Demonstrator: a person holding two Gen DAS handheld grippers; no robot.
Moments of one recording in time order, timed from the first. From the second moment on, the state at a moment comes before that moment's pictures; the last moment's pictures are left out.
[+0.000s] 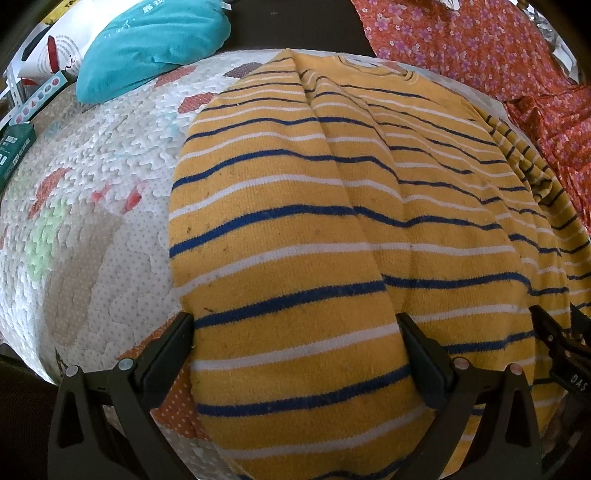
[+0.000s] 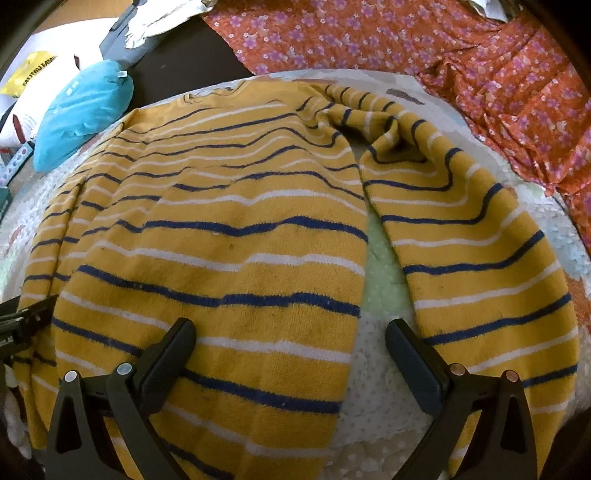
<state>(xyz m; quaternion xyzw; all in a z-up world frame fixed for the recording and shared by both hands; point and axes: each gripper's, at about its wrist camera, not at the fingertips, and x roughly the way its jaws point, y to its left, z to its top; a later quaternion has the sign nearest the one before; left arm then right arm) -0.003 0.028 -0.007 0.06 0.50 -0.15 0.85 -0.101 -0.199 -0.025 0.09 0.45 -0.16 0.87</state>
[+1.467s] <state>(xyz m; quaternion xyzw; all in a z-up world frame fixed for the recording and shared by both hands) 0.122 0.241 0.090 -0.17 0.42 -0.01 0.89 -0.028 -0.014 -0.009 0.09 0.57 0.14 0.80</state>
